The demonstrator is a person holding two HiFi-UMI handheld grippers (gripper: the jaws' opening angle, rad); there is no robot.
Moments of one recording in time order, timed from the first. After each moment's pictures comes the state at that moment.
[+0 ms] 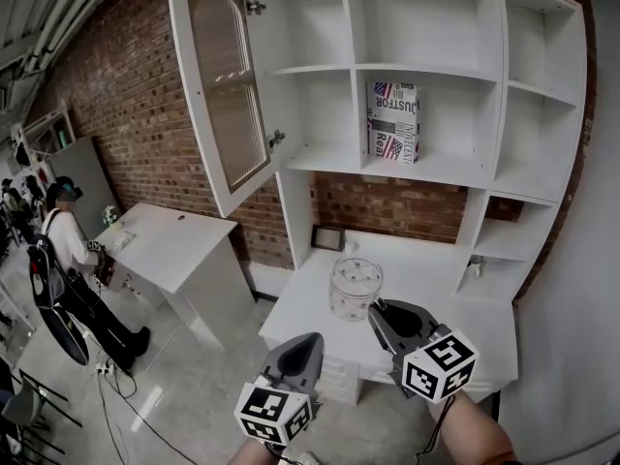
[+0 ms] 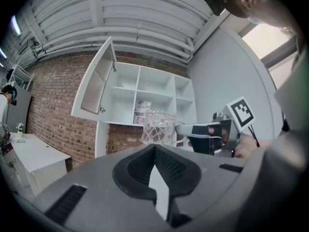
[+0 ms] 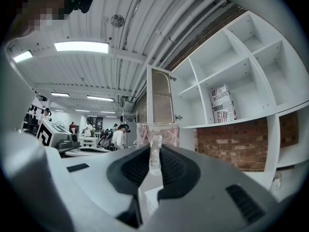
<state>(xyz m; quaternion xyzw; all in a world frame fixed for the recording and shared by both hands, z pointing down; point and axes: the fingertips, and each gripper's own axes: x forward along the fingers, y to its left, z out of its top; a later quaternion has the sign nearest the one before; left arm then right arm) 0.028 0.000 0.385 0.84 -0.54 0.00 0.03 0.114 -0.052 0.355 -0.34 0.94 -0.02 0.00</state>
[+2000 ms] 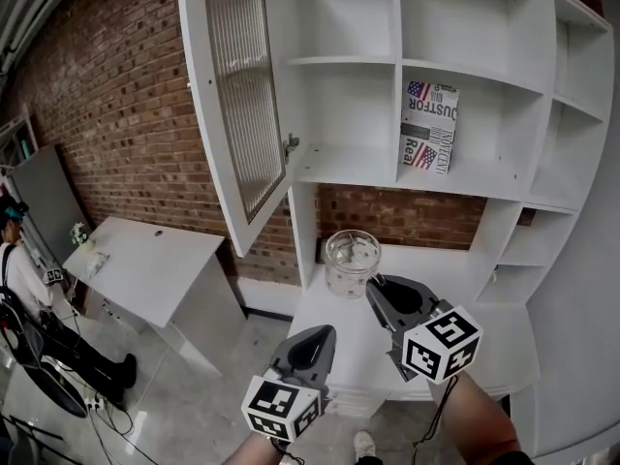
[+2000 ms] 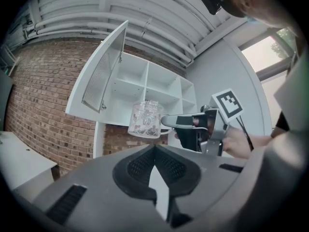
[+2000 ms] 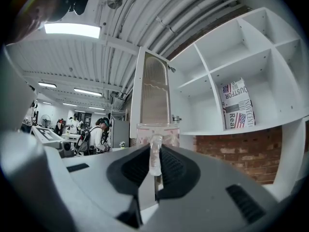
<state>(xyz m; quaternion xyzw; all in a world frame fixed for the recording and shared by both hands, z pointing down) -0.097 -0.146 0.380 0.89 -0.46 -0.01 0.03 -0.033 -0.204 0.327 -0.40 0.92 0.00 -0.01</state>
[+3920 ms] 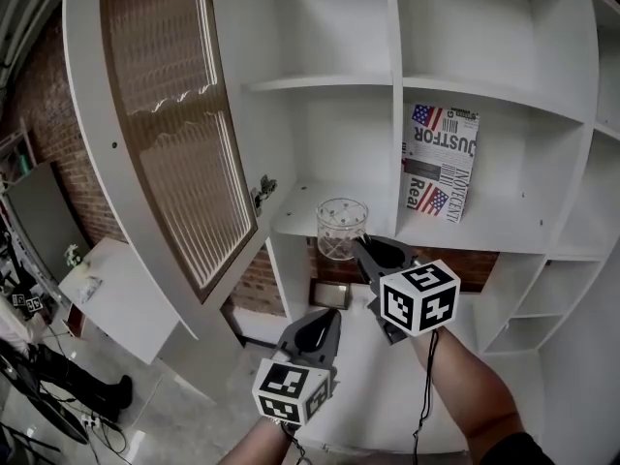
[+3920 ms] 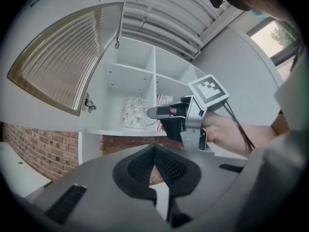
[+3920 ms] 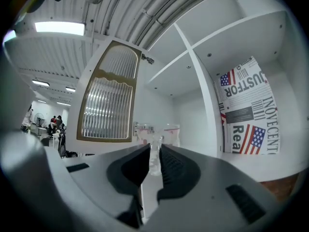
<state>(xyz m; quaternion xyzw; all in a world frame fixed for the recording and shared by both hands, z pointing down) -0.044 -0.358 0.351 0.87 -0.49 0.00 0.00 -0.007 -0.453 0.276 -0.41 0.91 0.00 0.00</state>
